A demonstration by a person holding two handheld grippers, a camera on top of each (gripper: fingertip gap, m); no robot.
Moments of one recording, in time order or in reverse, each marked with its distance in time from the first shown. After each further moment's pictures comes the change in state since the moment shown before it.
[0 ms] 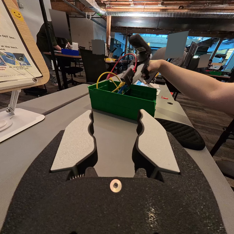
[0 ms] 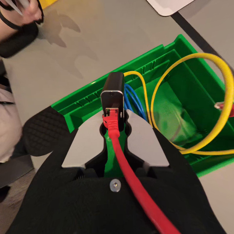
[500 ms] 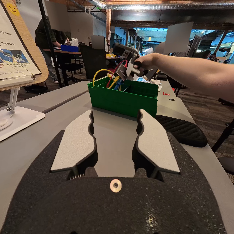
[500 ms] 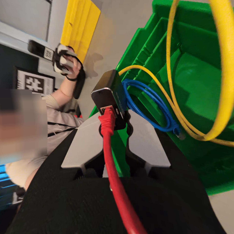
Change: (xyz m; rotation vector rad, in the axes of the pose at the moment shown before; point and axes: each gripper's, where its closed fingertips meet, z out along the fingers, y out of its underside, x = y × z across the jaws) left arm 0.000 0.005 0.003 -0.031 -0.004 0.014; right arm 0.022 -0.005 -0.001 0.037 -0.402 0.584
